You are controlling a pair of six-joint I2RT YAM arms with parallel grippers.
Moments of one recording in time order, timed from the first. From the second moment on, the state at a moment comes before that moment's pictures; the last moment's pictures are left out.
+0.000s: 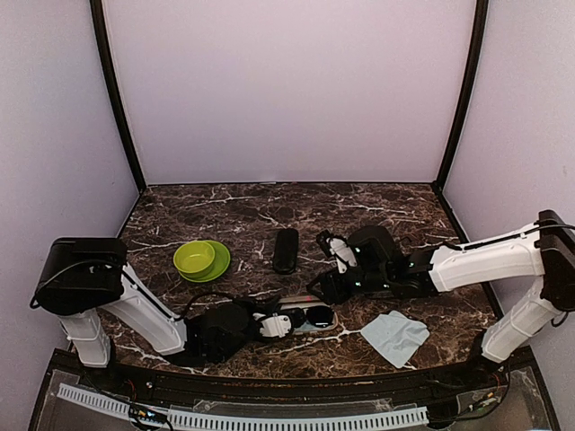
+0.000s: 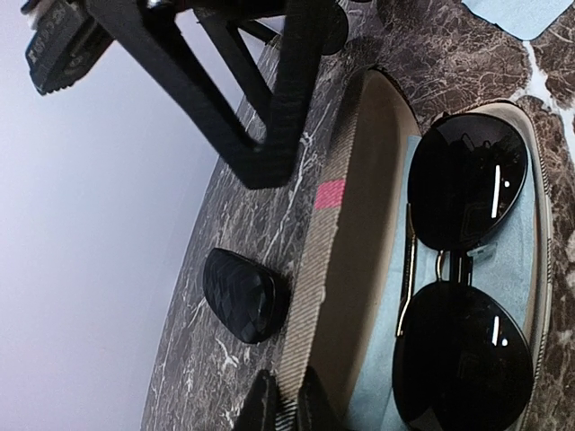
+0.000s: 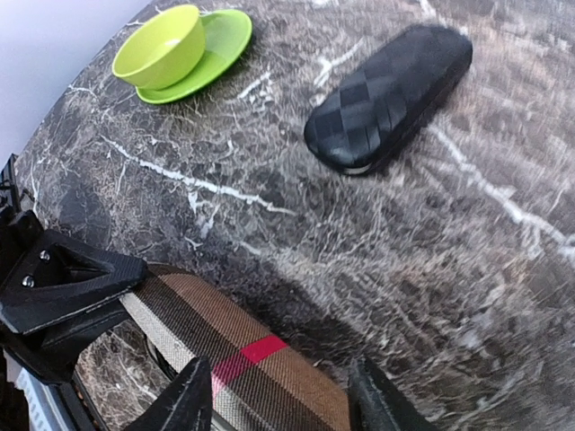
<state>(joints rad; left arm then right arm) -1.31 1.83 0.53 0.98 -0.65 0.81 0.97 1.49 0.77 0.04 -0.05 0.37</state>
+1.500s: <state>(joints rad) -1.42 1.79 0.57 0.64 -0.64 0.53 1.12 1.51 0.60 0.21 0.05 0.50</state>
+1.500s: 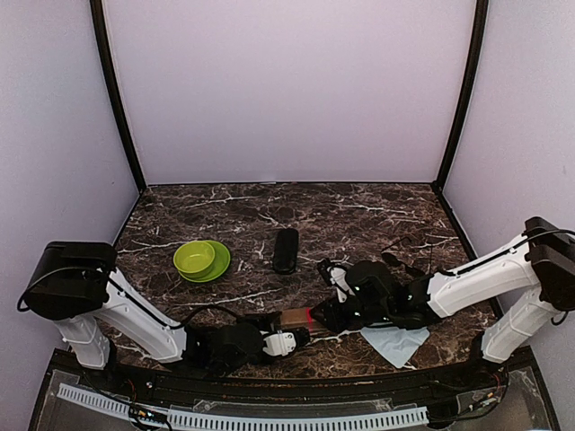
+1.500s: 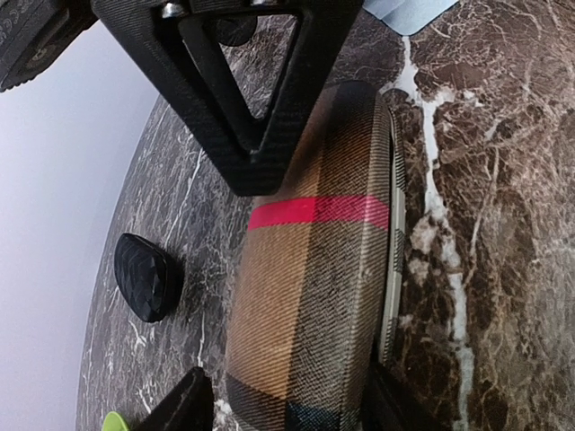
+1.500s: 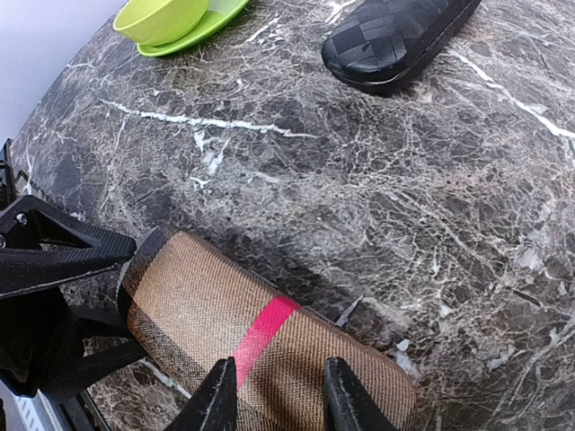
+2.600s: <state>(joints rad) -1.43 1.62 0.57 0.36 -0.44 0.33 1.09 1.39 0.54 0.16 -0.08 0.52</state>
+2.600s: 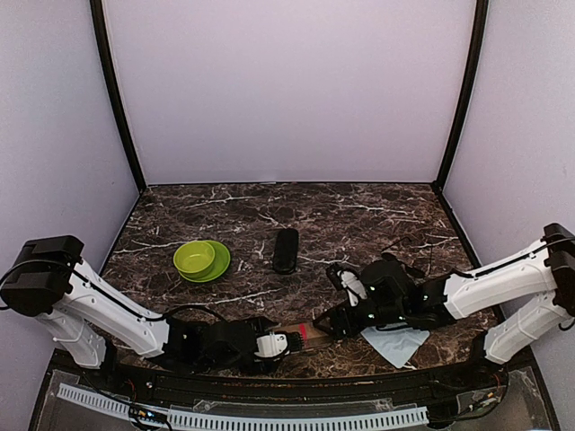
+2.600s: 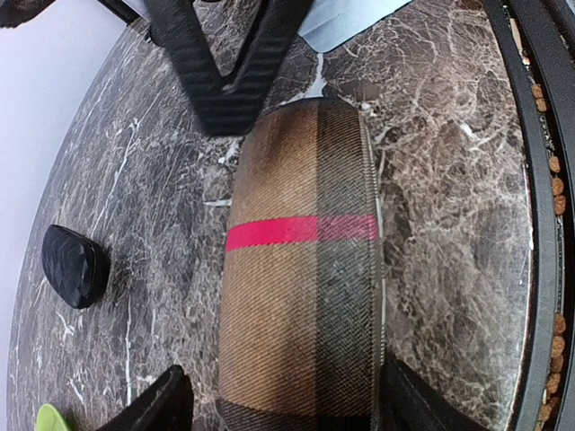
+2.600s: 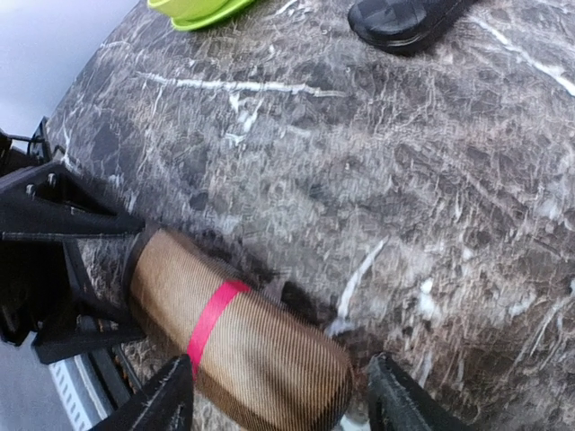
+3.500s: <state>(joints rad) -1.26 1.42 0.61 0.16 -0.12 0.05 1.12 1.32 0.42 0.14 -0.12 0.55</state>
